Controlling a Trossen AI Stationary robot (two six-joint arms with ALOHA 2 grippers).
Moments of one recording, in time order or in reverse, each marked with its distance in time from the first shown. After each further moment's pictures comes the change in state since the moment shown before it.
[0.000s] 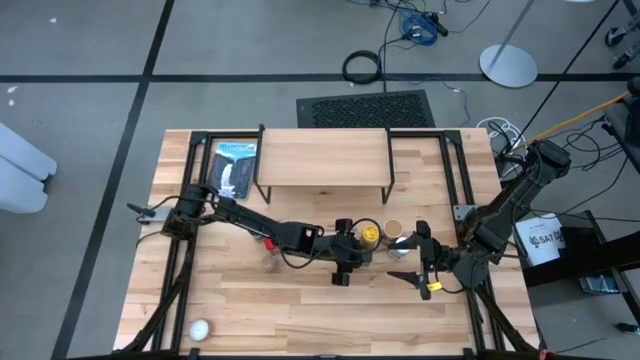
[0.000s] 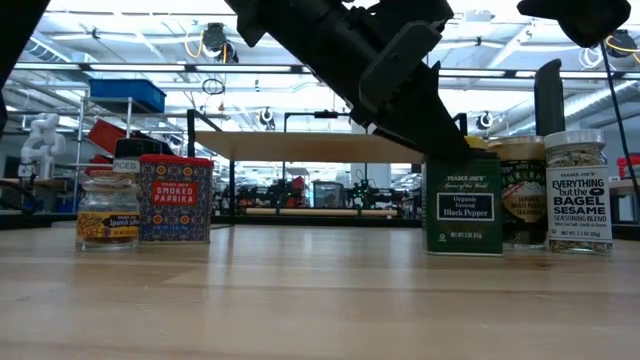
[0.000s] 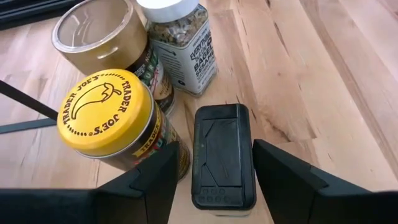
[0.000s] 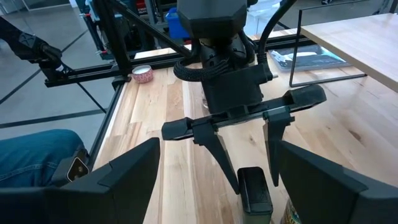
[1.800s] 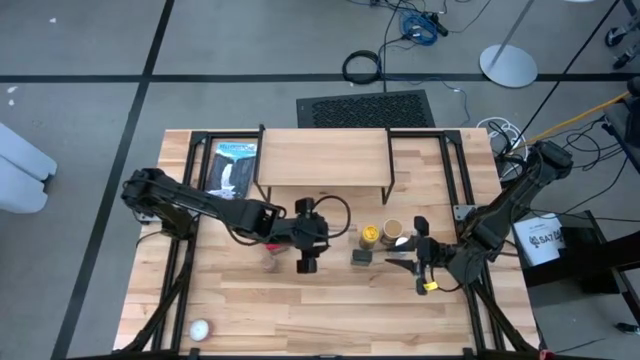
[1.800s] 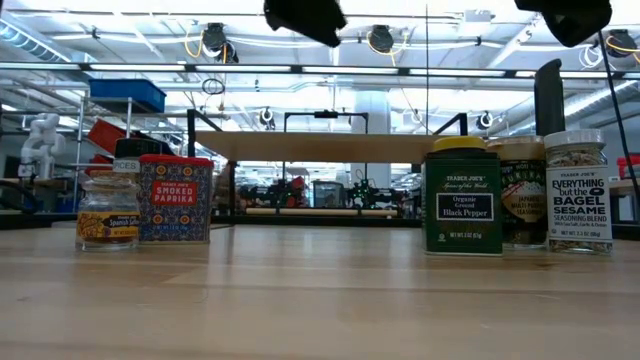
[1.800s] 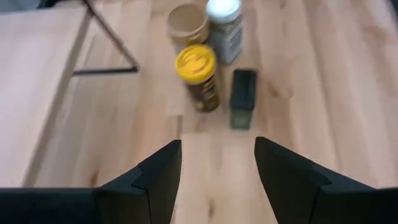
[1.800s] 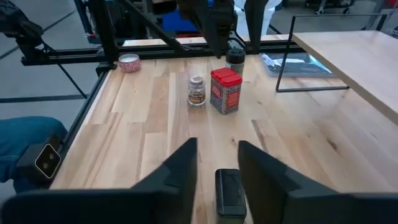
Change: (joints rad) left arm -0.040 -0.417 0.000 -0.554 -0.091 -0.196; right arm -0.049 -0.006 0.000 -0.023 -0.021 -0.121
